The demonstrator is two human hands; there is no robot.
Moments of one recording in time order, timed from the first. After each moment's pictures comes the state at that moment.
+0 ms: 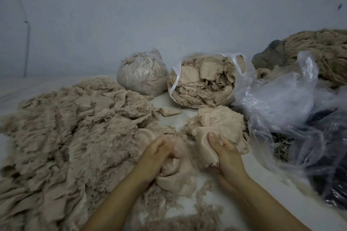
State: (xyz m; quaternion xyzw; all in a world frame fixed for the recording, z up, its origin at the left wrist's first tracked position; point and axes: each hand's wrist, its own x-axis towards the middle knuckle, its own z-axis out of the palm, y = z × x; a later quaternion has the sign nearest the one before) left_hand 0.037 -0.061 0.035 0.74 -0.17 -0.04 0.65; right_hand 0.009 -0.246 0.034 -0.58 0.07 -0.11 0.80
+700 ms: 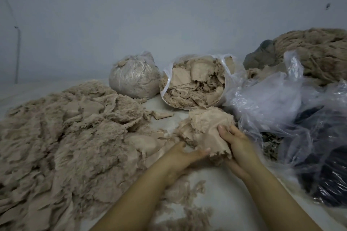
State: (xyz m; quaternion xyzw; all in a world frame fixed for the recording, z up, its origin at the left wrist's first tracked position) left_hand 0.031 -0.137 0.061 0.71 -0.04 -0.26 0.65; right_hand 0.013 -0.292 0.062 -0.46 0.05 -0.08 0.88
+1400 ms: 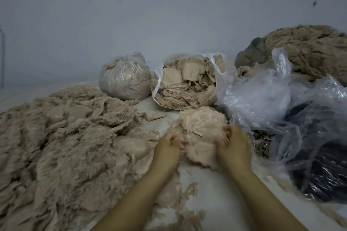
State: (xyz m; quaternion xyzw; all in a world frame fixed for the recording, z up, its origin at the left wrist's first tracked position) left_hand 0.061 -0.154 0.039 0.78 -0.04 0.00 0.62; right_hand 0.023 -0.308 0.036 -0.85 0.23 -0.29 0.38
